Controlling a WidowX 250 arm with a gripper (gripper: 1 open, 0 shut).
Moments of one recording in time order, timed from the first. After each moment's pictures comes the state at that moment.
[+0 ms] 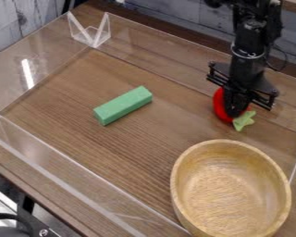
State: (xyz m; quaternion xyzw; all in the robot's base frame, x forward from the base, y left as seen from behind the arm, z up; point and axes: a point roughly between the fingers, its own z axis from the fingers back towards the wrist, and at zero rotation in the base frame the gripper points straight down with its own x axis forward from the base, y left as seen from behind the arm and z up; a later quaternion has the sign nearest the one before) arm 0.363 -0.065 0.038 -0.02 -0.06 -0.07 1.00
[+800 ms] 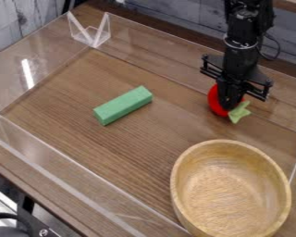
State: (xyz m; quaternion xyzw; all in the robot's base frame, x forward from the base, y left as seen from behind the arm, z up) arm 0.364 -0.055 0.047 -0.02 -0.07 -0.06 1.00
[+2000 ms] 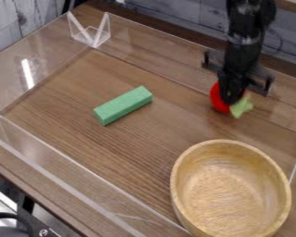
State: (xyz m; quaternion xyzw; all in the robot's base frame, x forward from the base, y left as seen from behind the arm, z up) arm 0.366 -0.050 0.073 -0.02 -0.08 -0.05 0.99
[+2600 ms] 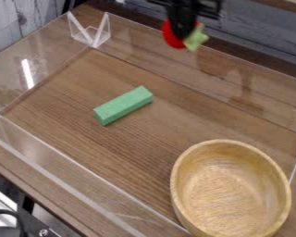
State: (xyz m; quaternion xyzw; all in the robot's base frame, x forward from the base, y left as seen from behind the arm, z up) arm 0.347 0.053 0.153 0.00 -0.14 0.06 0.99
